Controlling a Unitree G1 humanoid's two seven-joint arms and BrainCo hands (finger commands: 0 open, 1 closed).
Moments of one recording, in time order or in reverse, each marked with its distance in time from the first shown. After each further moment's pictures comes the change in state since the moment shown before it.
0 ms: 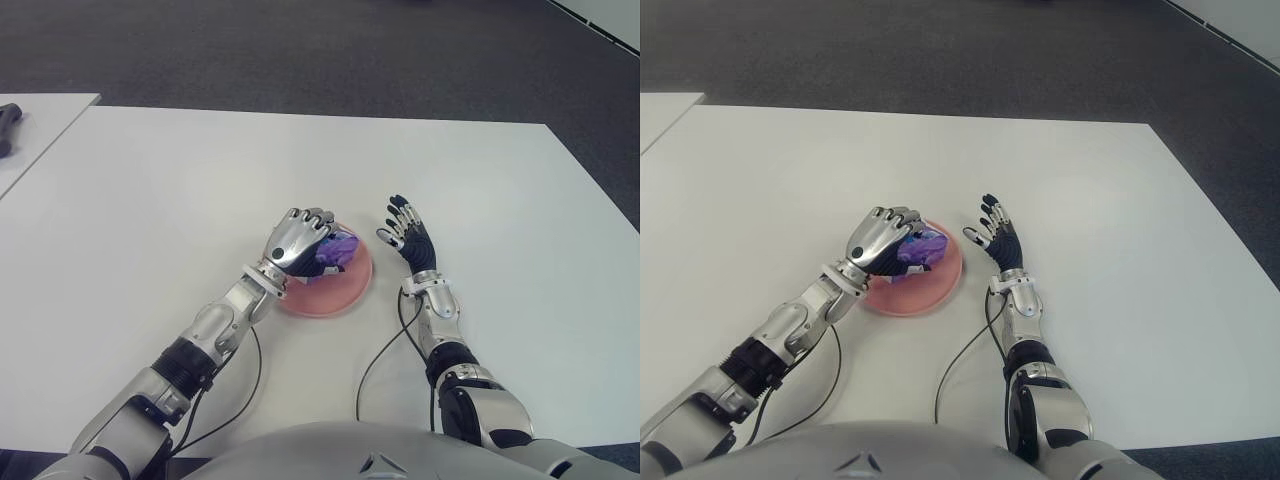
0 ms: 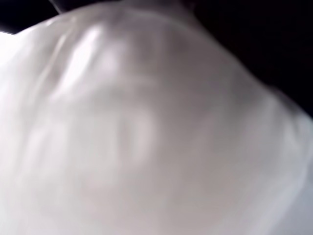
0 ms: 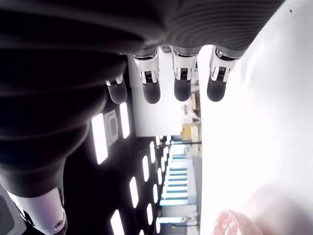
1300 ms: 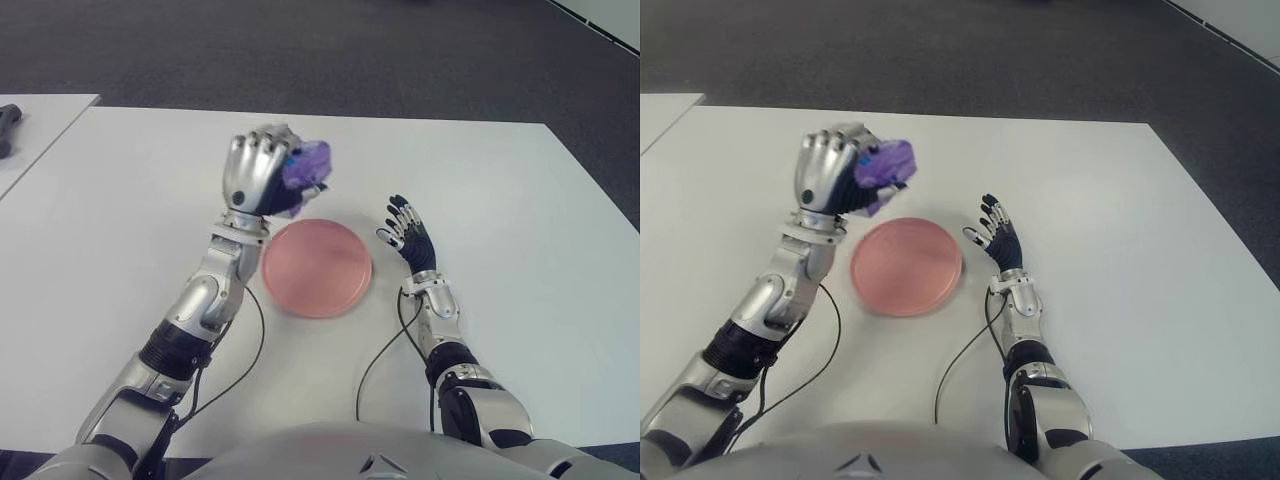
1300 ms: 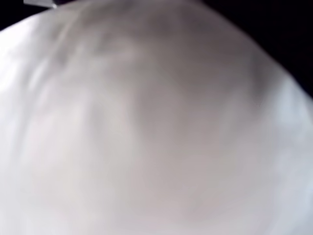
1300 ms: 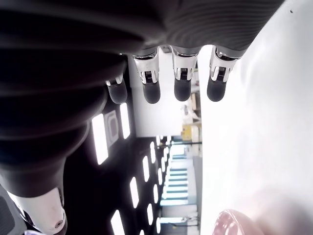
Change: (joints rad) left arm -0.054 -0.033 0.157 -0.276 -0.092 0.209 -0.035; right arm 0.000 0.000 0.000 -0.001 0.000 0.000 0.001
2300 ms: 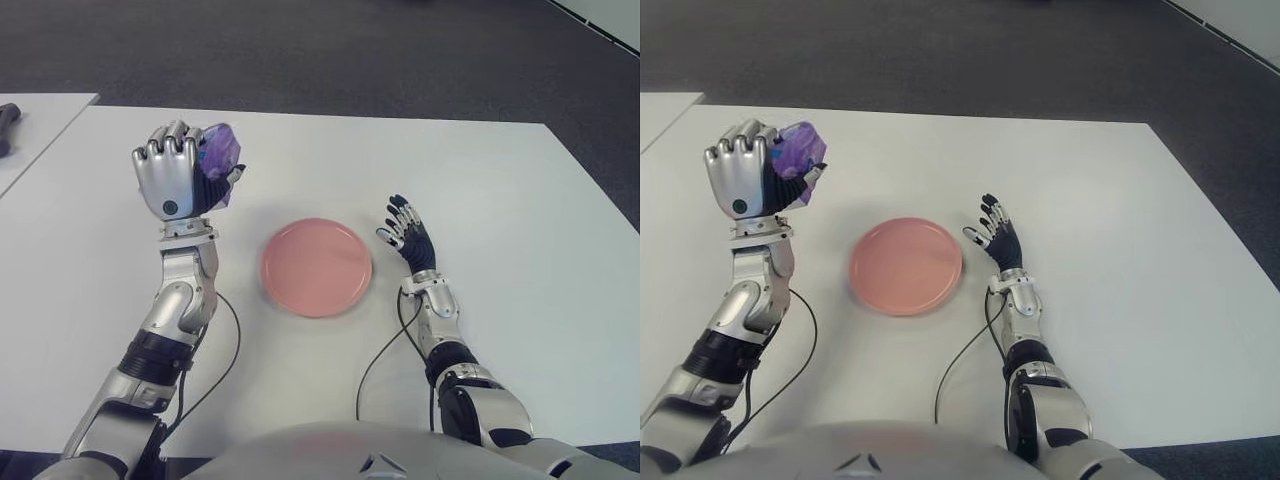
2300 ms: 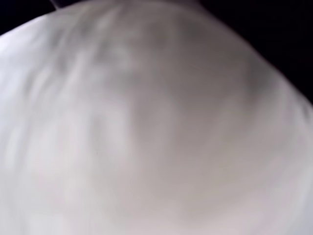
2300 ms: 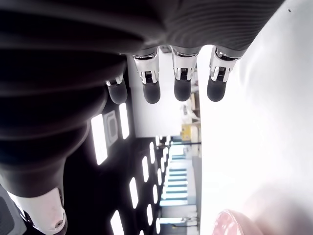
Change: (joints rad) left arm 0.056 0.039 0.173 0.020 0.061 0.345 0.203; right arm -0.003 -0.005 -0.002 0.005 0.001 0.001 0.000
